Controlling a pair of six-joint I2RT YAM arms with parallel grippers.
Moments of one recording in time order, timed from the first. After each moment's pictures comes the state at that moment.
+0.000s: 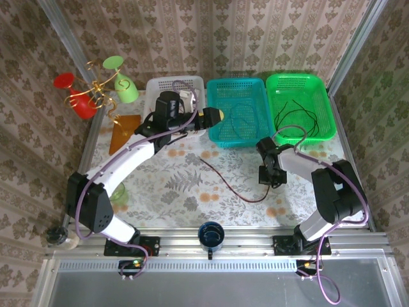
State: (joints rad) left arm -0.60 1.52 1.28 -0.11 0.56 -0.68; right arm 0.35 1.58 0.85 -0.78 0.10 0.50
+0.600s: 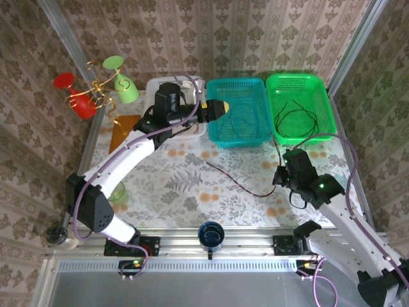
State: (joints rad) left arm -0.62 1.53 1.42 -0.11 0.58 -0.68; right arm 0.40 0.77 0.75 -0.86 0.19 0.58
